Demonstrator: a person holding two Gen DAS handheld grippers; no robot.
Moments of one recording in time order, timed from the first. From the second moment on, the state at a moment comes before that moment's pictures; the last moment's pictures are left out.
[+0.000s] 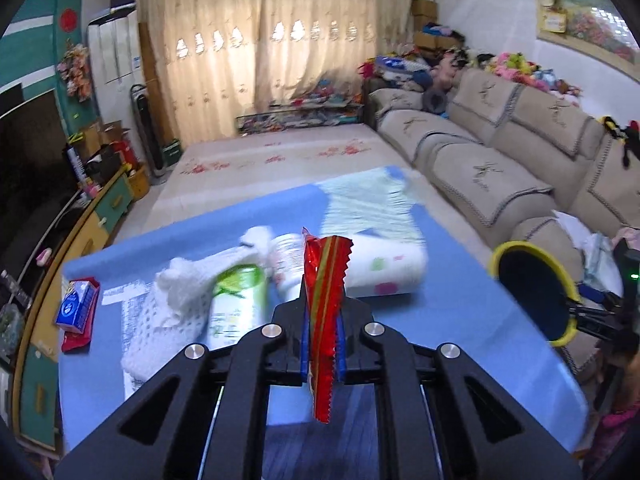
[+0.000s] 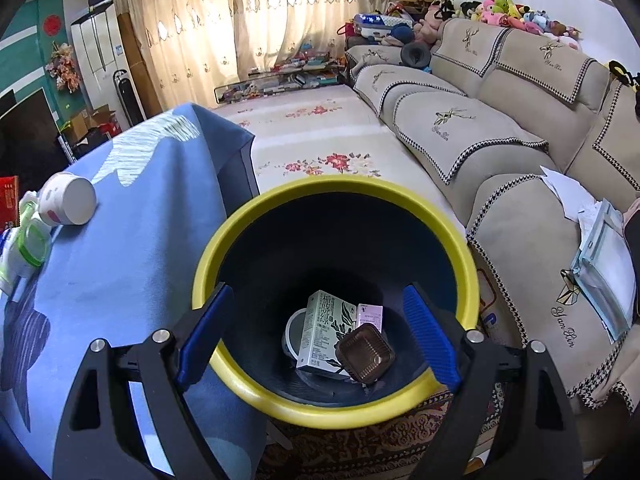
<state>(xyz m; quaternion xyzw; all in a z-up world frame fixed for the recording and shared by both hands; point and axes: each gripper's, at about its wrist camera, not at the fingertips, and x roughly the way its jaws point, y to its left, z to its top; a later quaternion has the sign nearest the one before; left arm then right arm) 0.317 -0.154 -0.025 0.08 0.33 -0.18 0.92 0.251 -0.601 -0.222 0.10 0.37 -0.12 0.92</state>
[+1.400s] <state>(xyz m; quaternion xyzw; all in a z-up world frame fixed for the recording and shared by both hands) 0.292 -0.506 -0.113 0.19 0.40 -0.40 0.80 0.163 -0.703 -0.245 0.18 0.36 -0.18 0.90</state>
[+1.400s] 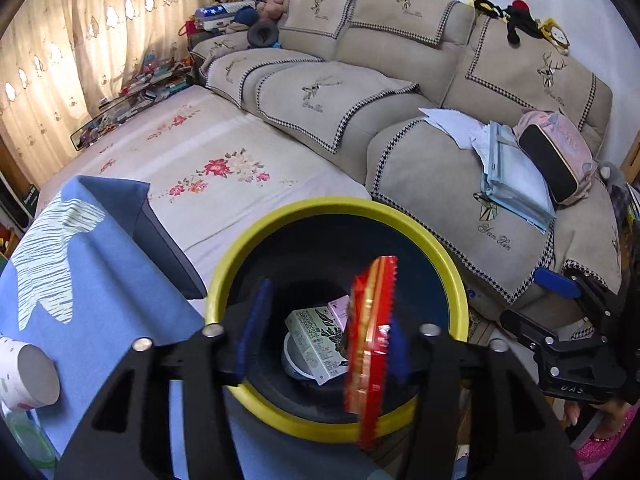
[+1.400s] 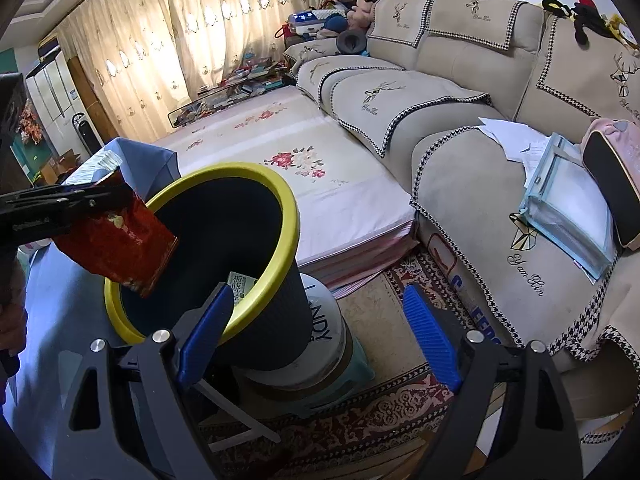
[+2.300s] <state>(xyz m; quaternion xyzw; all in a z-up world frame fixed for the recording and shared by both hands) 0.322 -0.523 -0.125 0.19 0.52 -0.38 0.74 0.151 -0.713 -0.251 0.18 0.37 -0.20 0.89</state>
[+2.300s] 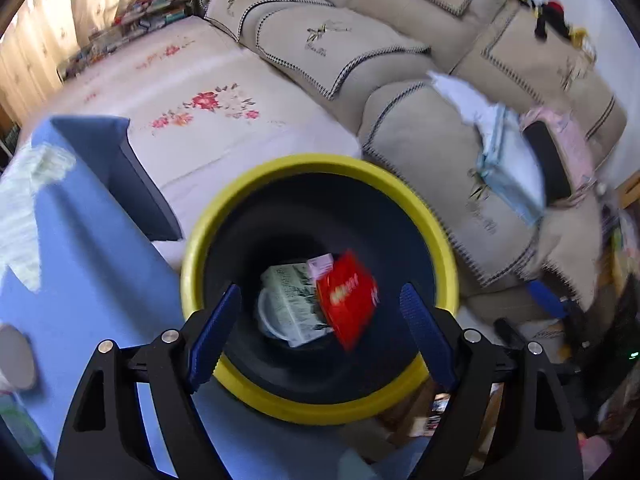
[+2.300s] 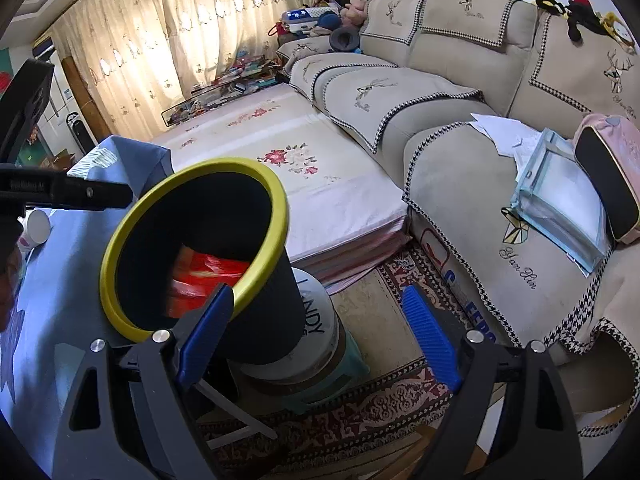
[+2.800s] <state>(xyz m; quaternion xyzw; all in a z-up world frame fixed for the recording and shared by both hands) 0.301 -0.358 -0.035 0.01 0.38 -0.32 0.87 0.176 -0.678 -0.243 0.17 0.37 -0.14 0.90</state>
